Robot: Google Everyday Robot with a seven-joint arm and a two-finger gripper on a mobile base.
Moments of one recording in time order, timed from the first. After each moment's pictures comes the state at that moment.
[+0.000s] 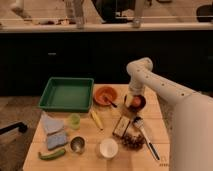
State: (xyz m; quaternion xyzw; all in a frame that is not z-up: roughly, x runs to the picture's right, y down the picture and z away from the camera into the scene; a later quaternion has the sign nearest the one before) arm 0.193 0.073 0.884 -0.31 0.18 0.42 0.83
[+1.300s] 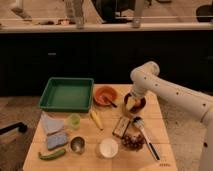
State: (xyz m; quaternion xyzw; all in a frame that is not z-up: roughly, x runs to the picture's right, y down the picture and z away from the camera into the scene) arm 0.183 0.077 0.833 -0.25 0.11 0.38 0.88
